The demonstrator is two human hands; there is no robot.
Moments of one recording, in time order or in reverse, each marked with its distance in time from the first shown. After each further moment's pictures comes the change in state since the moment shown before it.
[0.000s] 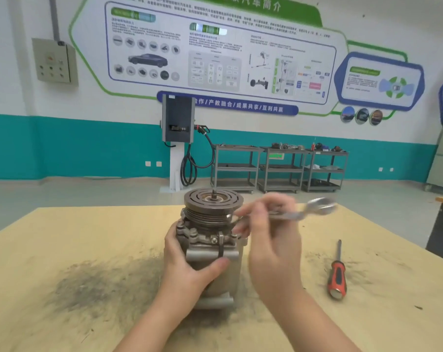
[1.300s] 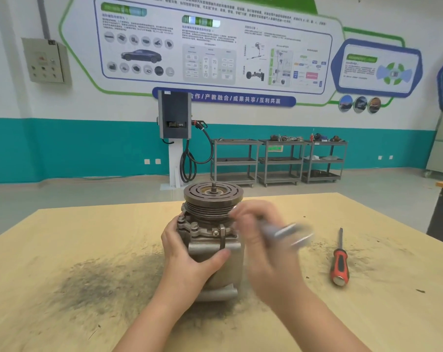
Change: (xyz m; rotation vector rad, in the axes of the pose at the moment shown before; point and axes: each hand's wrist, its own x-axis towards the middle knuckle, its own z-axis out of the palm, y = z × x) left_hand 0.011 0.007 -0.001 -0.080 0.005 0.002; right_hand -0.013 0.005 -0.003 -0.044 -0.169 -0.078
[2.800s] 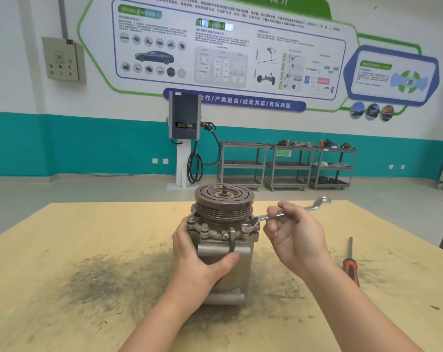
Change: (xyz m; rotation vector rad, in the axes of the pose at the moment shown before) left_hand -0.002 -0.018 0.000 0.119 0.002 0.090; right_hand 0.031 0.048 -0.030 0.823 0.364 0.944
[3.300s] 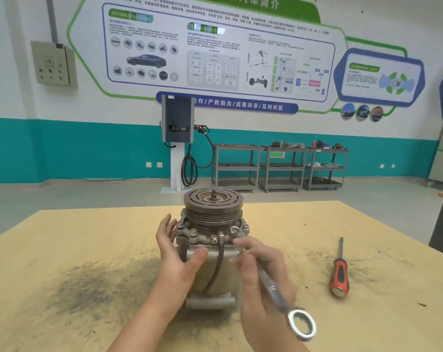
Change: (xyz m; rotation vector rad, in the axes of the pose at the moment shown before) left_hand 0.006 -0.004 -0.010 -0.198 -0.052 -0.022; right_hand -0.066 0.067 -0.006 -0.705 -0.107 -0.979
